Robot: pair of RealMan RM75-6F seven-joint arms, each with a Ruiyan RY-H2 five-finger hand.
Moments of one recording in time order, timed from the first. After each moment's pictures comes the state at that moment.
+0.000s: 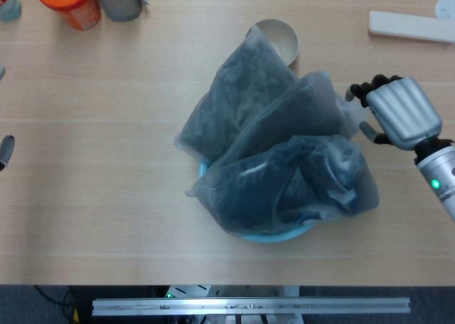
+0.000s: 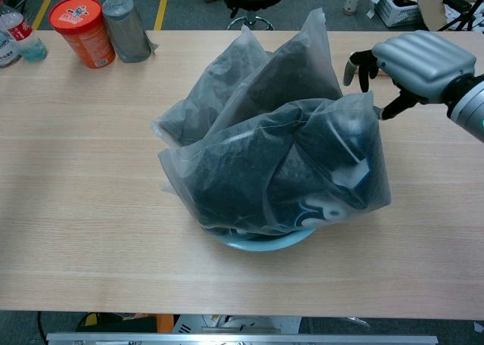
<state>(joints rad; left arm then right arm) -0.19 -0.92 -0.08 -1.93 1.49 1.43 0.20 0.54 -1.25 0.15 -1.81 -1.19 1.03 -0.56</state>
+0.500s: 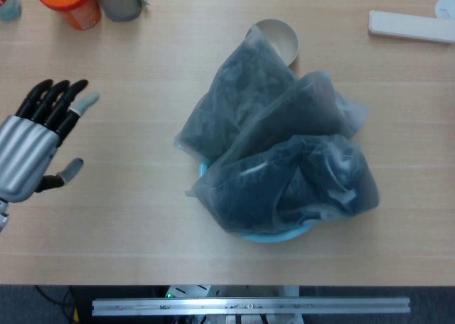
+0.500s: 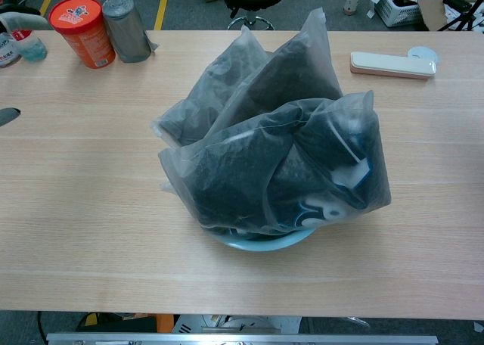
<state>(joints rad) -0.34 -0.88 -0.03 -1.92 1.72 1.22 0.02 0.45 -0.91 0.24 -1.82 -1.16 1.16 -0.35</state>
